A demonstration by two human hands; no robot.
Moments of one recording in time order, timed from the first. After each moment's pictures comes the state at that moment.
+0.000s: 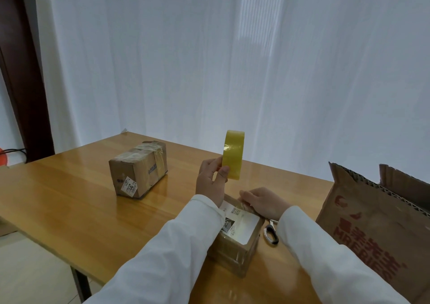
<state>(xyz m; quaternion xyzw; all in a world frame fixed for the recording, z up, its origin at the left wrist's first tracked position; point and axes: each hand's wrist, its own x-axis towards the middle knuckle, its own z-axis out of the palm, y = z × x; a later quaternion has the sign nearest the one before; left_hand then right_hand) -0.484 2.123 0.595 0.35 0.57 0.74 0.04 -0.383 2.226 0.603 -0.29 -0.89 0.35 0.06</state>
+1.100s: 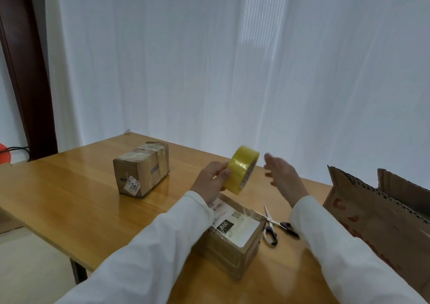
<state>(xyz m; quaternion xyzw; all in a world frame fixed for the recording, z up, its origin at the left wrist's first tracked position) -0.497 2.106 0.612 0.42 0.60 0.66 0.17 -0.370 2.241 0.641 -0.29 -0.80 0.42 0.32</state>
